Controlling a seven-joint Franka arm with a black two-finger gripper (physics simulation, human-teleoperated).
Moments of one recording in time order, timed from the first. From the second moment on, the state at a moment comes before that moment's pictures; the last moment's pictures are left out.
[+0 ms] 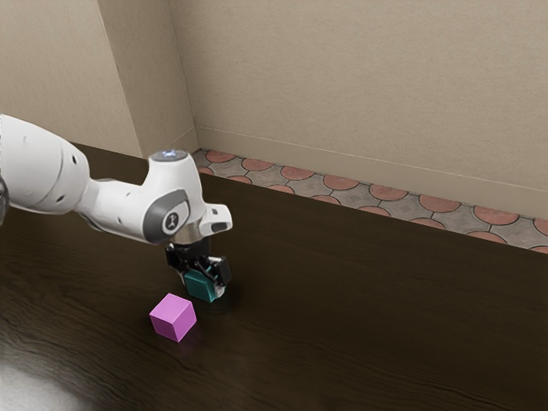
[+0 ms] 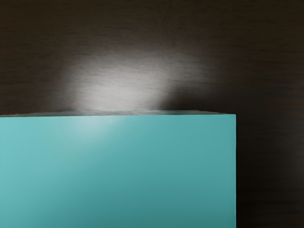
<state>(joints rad) -0.02 0.33 0.02 -2.11 -0.04 2.42 0.04</state>
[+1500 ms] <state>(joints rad) -0.01 -0.14 -0.01 -2.52 0.12 2.40 -0.28</state>
